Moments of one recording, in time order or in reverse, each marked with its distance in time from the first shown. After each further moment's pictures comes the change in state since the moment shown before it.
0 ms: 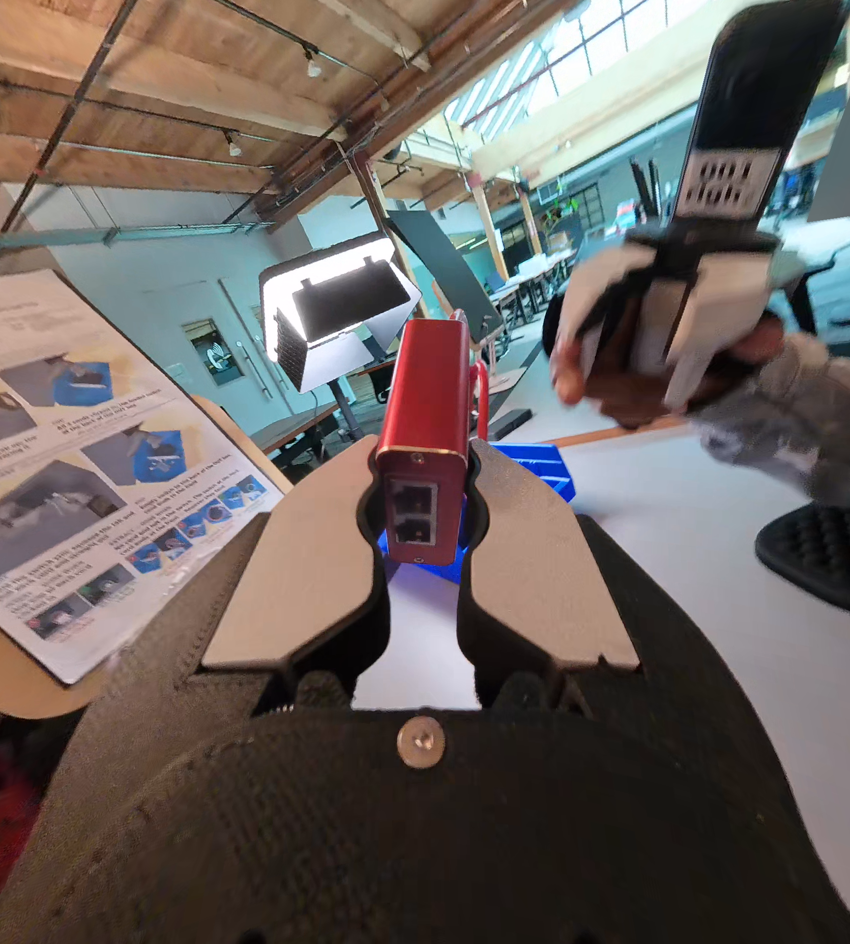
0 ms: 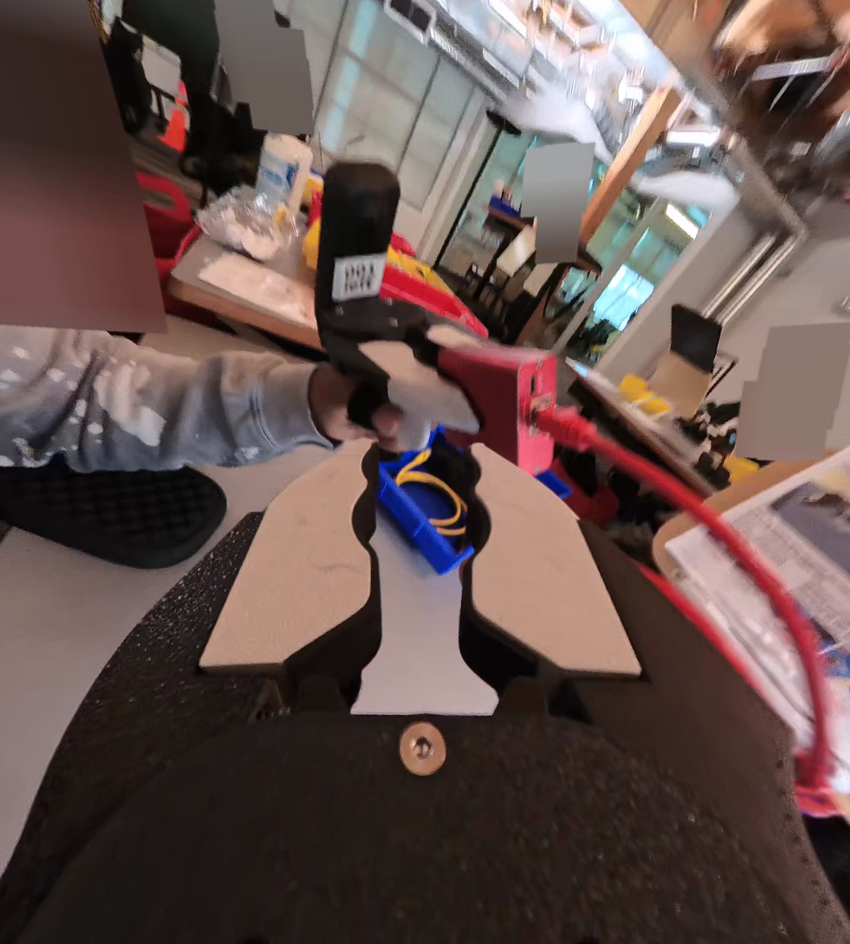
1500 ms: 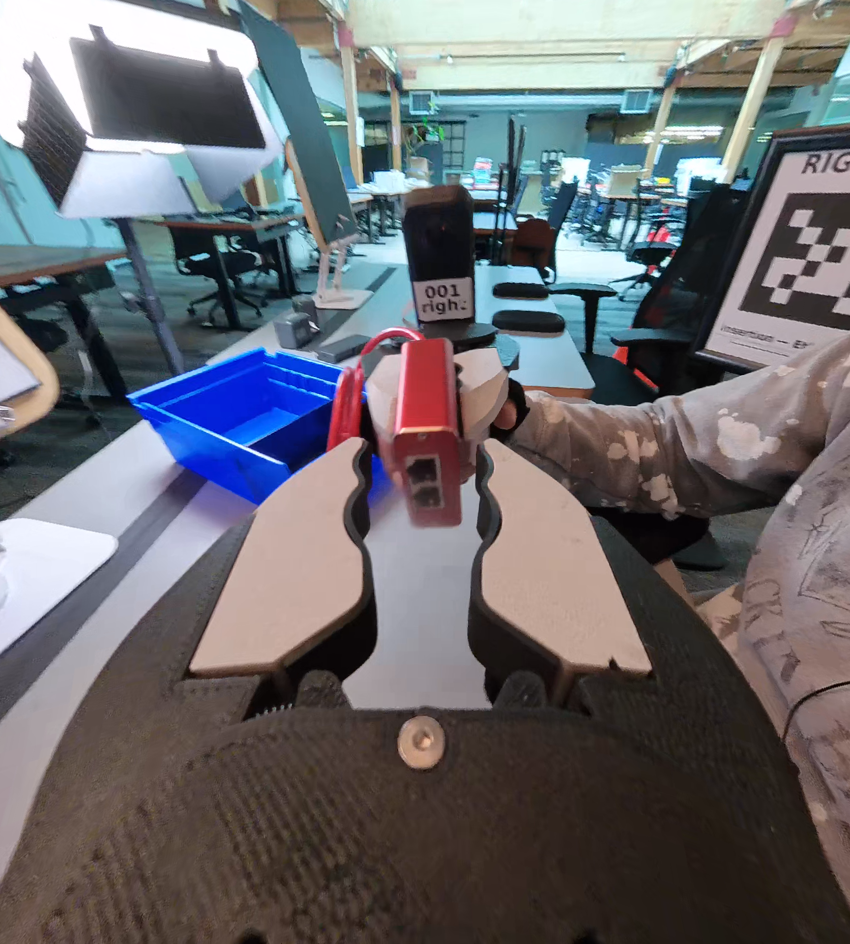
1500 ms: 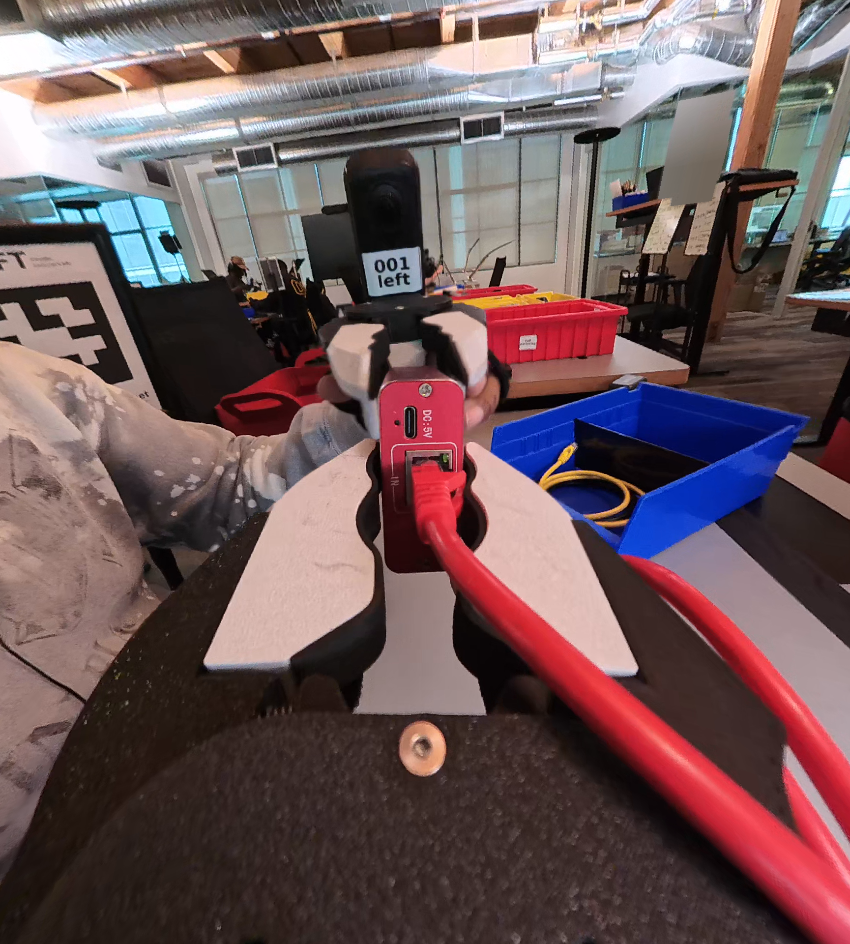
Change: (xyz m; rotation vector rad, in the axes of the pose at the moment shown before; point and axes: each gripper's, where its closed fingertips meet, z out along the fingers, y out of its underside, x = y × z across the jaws) left arm 0.033 0.031 0.013 -0.186 0.281 -0.397; right arm 0.024 0.066 0.007 0.185 -0.267 0.574
